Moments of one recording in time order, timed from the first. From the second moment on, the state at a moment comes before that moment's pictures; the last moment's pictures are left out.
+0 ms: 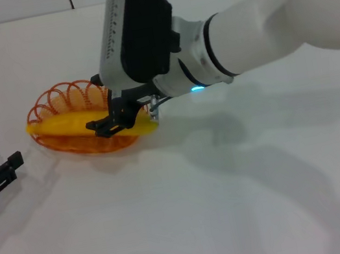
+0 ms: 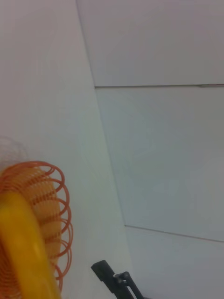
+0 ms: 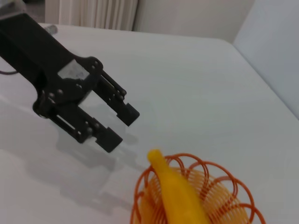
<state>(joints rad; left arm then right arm) -0.24 -2.04 0.81 0.68 1.70 1.29 -1.18 0.69 2.04 -1.98 -1.18 -2.19 -0.71 2.28</state>
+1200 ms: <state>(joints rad) -0.24 -2.04 0.81 0.67 1.70 1.28 -1.17 0.42 2.03 -1.03 -0.75 -1.83 -1.37 1.33</state>
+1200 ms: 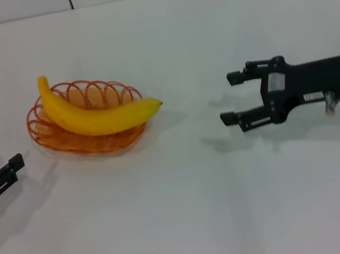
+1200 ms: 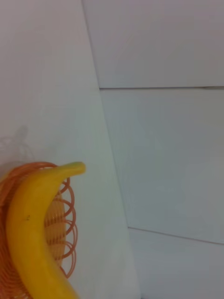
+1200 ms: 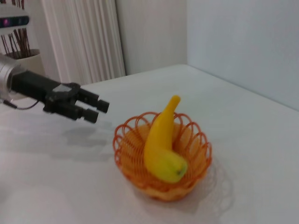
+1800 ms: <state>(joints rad) -0.24 -2.04 0.81 0.66 1.70 1.28 -1.14 0.43 2.03 -1.01 -0.66 -1.83 -1.36 1.26</state>
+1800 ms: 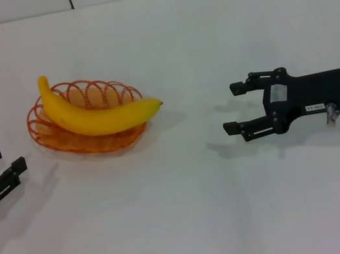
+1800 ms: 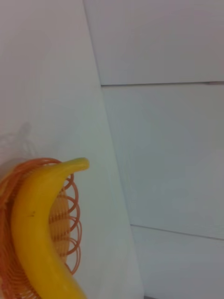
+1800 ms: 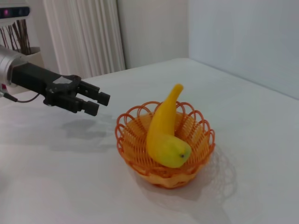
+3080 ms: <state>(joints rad) -0.24 -2.03 0.80 0.67 1.78 1.35 -1.14 0.42 2.03 -0.99 -0.66 -1.83 -1.37 1.25</state>
